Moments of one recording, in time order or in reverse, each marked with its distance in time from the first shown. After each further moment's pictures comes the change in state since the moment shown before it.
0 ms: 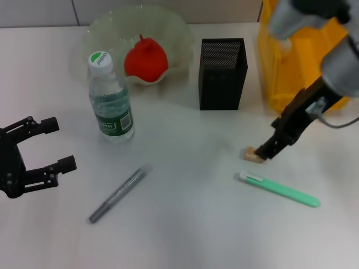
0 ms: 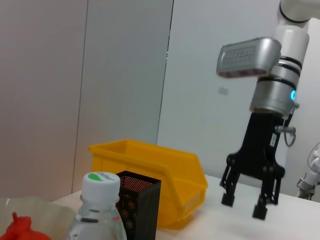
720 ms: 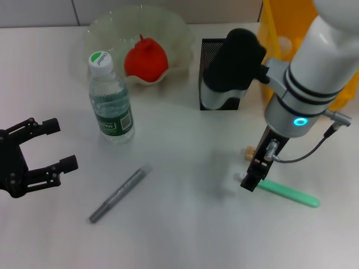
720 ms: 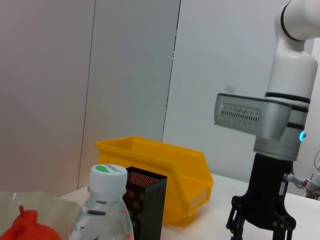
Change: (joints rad) left arm -0.008 0.002 0.000 -0.044 0.000 -0.022 0.026; right arm 0.081 0.010 -0.426 0.203 -0.009 0.209 0.191
